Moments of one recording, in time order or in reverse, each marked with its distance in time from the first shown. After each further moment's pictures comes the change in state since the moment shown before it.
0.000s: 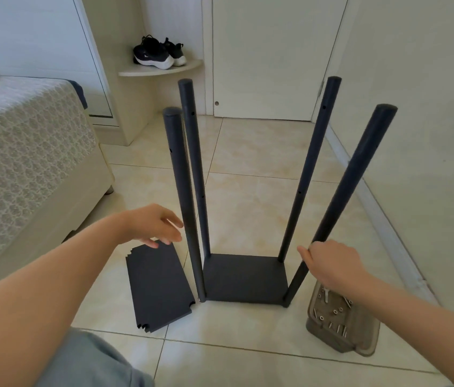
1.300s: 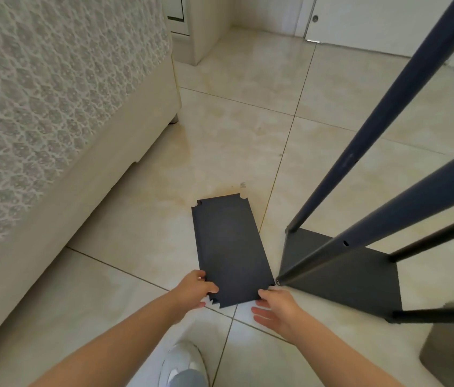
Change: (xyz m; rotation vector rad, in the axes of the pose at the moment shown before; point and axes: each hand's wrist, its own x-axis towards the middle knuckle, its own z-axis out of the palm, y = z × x) left_hand 0.063 -0.274 0.142 -0.773 0.029 -0.592; right_hand 0.034 -0.313 0.198 1.476 -0.949 0.811
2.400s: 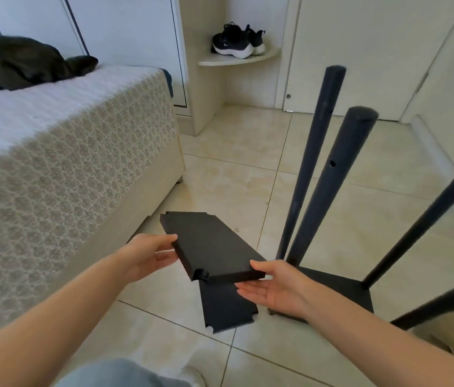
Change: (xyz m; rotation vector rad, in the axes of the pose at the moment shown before) left_hand -0.138 0.110 -0.098 -0.442 0.116 0.303; right_hand -0.178 -0.095 -0.021 0.327 -0.486 -0.068
